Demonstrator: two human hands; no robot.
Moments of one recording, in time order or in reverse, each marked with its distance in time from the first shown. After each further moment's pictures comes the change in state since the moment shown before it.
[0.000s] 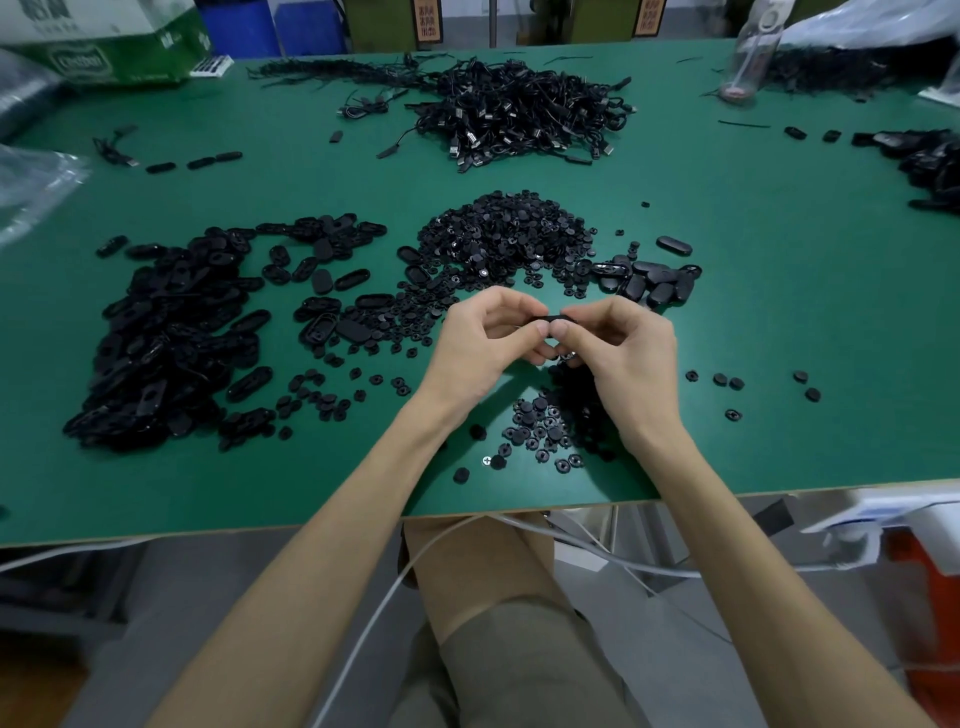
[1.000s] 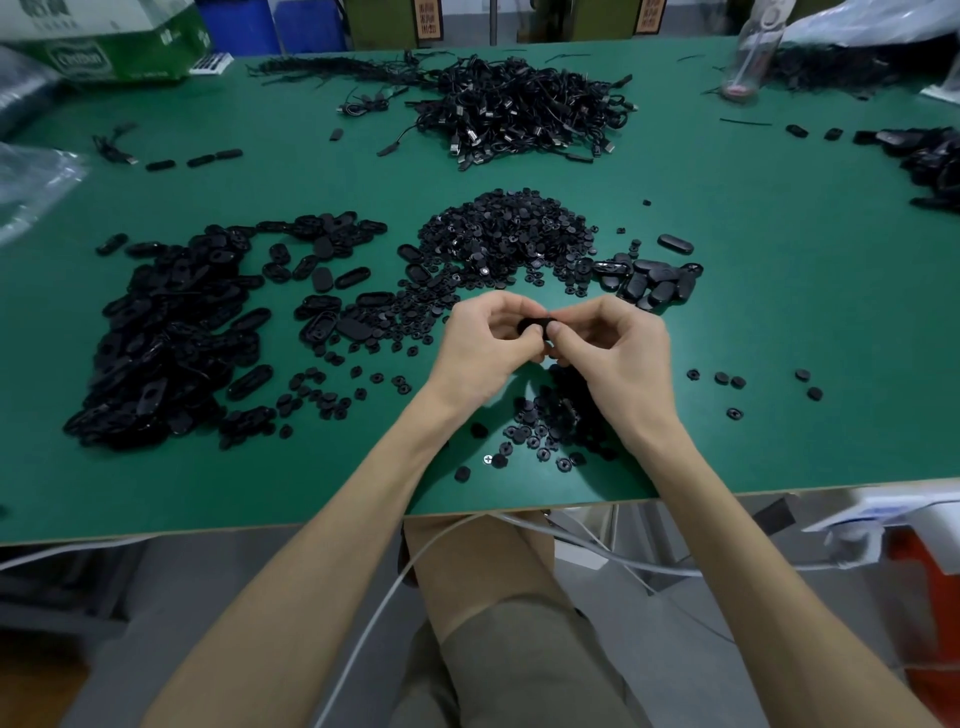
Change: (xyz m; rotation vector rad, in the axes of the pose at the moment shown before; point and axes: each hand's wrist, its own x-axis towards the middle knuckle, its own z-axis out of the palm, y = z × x) left_hand 0.001 0.000 0.004 0.153 0.059 0.001; right_hand -0.002 -0.002 0.003 -0.010 -0.059 -0.047
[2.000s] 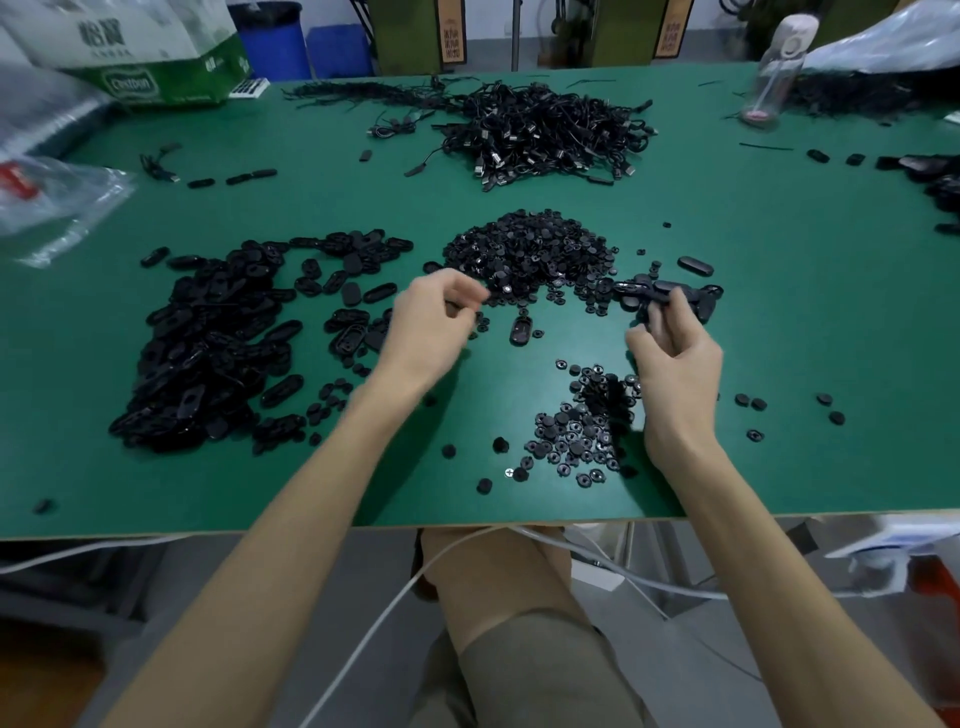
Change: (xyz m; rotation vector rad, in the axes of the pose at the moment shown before) left_hand 0.017 0.021 -0.063 0.473 0.134 -0.055; right_hand 0.009 0.012 -0.006 0.250 0.215 0.240
